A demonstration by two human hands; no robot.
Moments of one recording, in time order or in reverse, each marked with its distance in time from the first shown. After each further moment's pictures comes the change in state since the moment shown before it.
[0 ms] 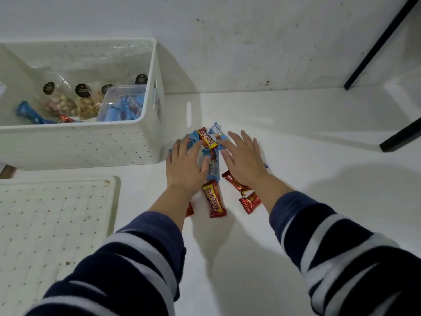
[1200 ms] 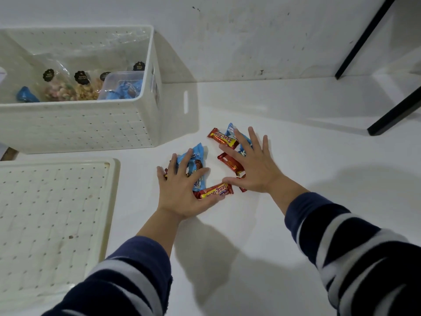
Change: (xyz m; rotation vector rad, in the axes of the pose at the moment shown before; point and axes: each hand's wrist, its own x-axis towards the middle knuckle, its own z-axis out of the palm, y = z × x) left_hand -0.090 -0.014 0.004 0.092 -0.140 0.144; right_hand -0.060 0.036 0.005 -0.296 -0.055 -0.201
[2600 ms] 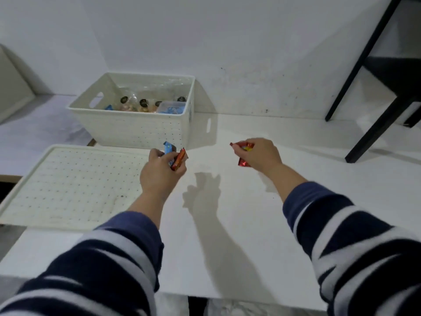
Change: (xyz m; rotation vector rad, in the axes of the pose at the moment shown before) left_hand -0.106 0.004 -0.124 -0.273 0.414 -0.436; right_hand -0.077 -0.055 -0.154 0.759 0.162 0.342
